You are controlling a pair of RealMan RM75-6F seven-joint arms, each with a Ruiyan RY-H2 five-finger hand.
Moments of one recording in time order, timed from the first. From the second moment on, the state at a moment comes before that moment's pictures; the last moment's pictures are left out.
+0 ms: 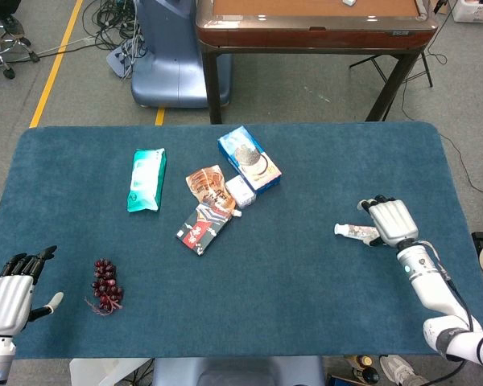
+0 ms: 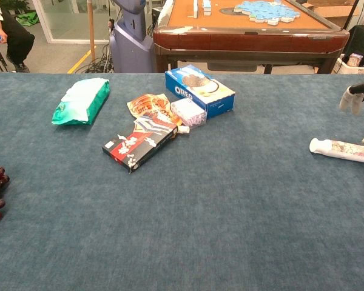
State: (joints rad) left arm -0.09 -1.10 -0.03 -1.81 1.48 1.50 0.20; right arm 0.54 -1.31 0.15 -1.27 -1.24 0.88 -0.25
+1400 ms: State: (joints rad) left arm -0.07 -1.08 -0.03 -1.81 1.47 1.50 0.17; right arm 0.58 -1.54 0.10 -0.92 -1.28 0.79 -0.01
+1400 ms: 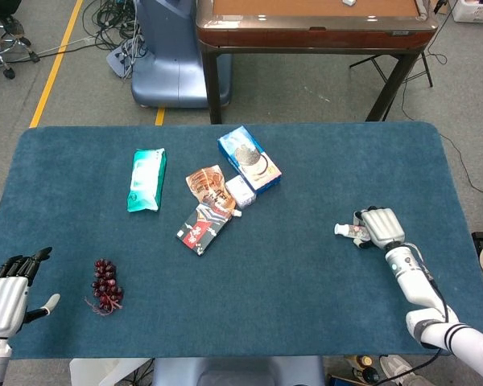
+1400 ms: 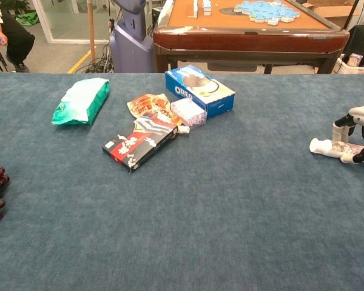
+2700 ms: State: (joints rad) left arm -0.34 -0.96 -0.07 -1.79 1.56 1.16 0.07; right arm 0.92 -1.21 0.16 -1.43 -1.30 0.45 -0.18
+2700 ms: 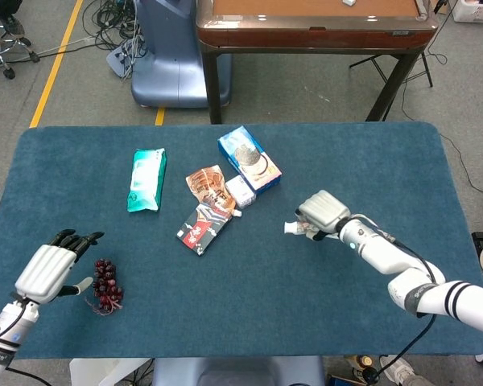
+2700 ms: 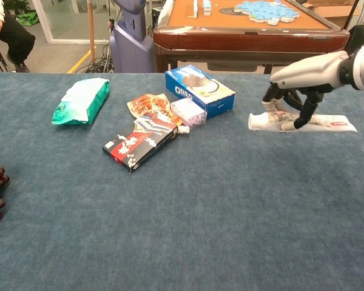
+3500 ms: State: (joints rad) left arm -0.69 -1.01 -0.09 -1.79 1.61 0.78 0.11; right arm 1.51 -1.23 -0.05 -1.55 -0.85 0.34 -0.53
